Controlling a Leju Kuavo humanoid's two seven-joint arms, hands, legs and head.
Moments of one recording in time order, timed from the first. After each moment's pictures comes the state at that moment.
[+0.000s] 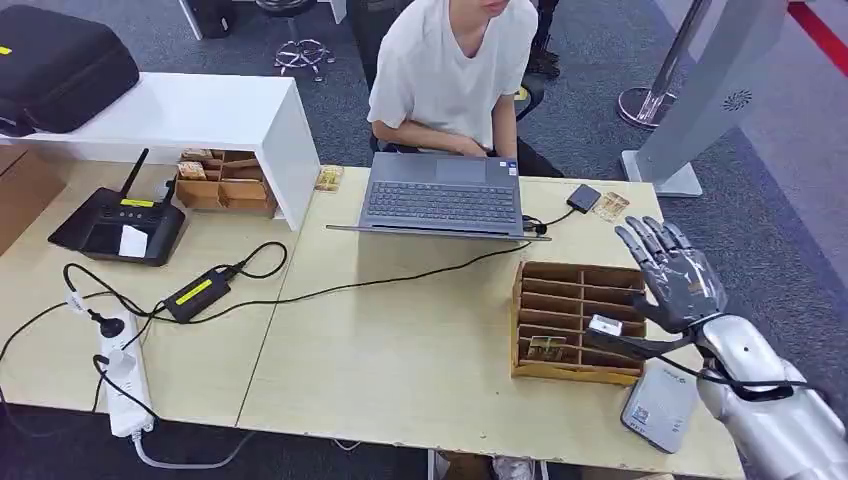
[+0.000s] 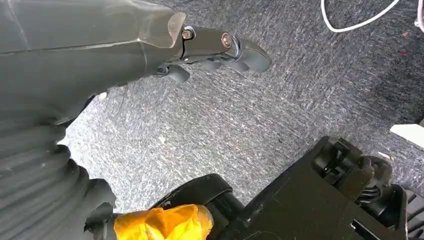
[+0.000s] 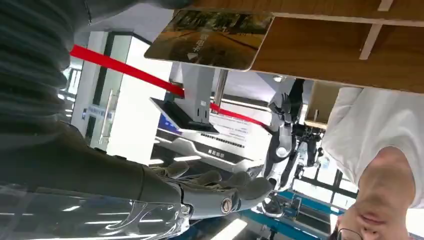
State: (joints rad) left arm -0.11 -0.25 0.51 -0.20 -1.38 -0.04 -0.07; right arm -0.49 -0.51 0.53 -1.07 1.13 -0.47 -0.15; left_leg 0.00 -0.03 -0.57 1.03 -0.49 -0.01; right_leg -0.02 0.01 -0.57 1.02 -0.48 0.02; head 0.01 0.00
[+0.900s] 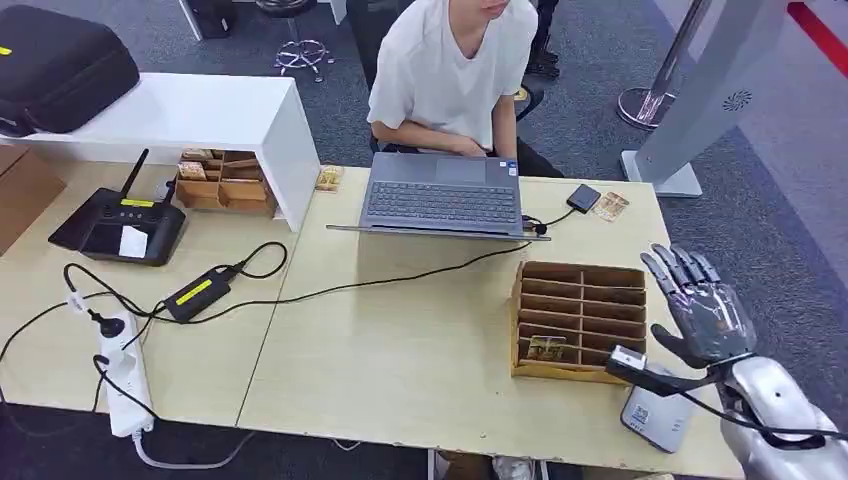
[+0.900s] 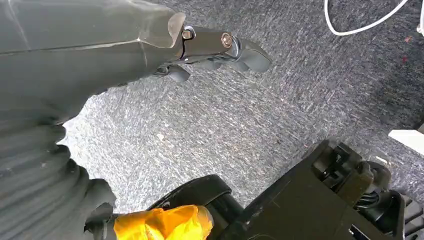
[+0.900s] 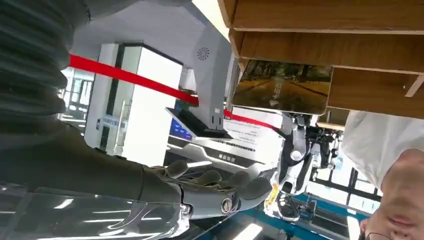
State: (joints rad) left arm -0.10 -0.25 0.51 -0.20 -1.36 -0.02 -0.07; right arm -0.28 -0.57 0.39 -1.21 1.11 -0.50 -0.15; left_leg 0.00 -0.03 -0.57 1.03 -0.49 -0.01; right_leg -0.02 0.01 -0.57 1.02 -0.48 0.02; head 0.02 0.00
